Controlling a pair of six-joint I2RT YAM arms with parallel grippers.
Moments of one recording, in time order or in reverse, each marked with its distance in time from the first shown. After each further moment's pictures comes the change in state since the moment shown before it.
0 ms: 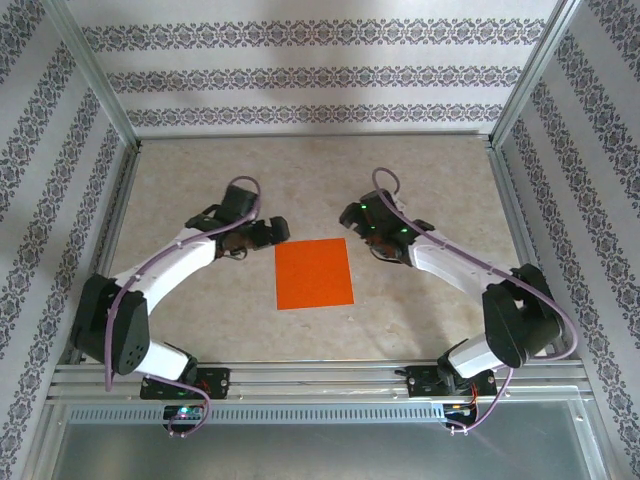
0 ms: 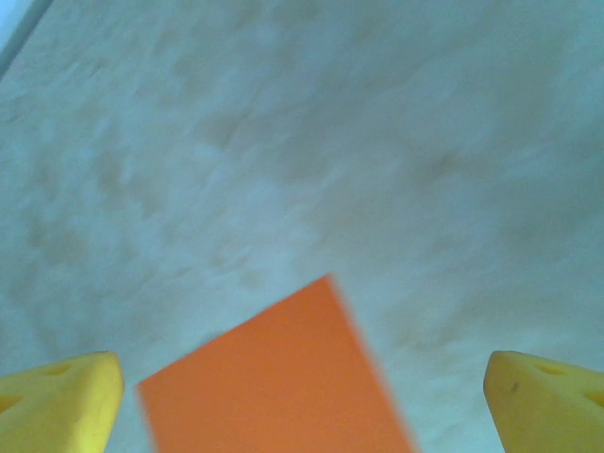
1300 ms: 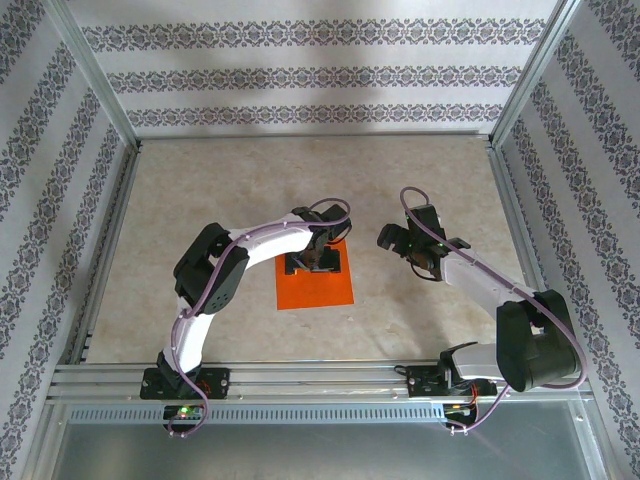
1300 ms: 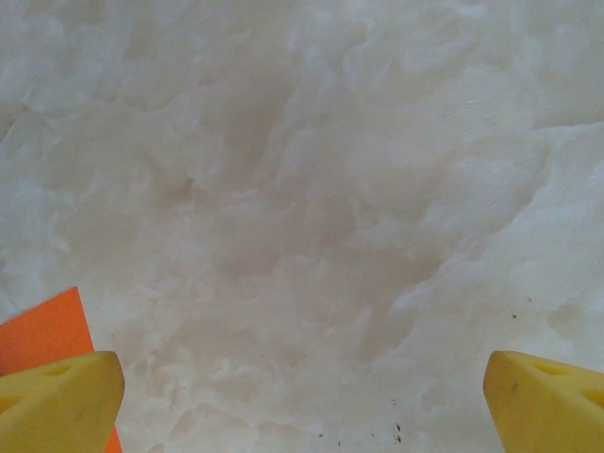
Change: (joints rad) left arm -0.325 0.618 0.520 -0.376 -0.135 -0.173; right arm -0.238 -0.135 -0.224 0.017 -0.090 -0.333
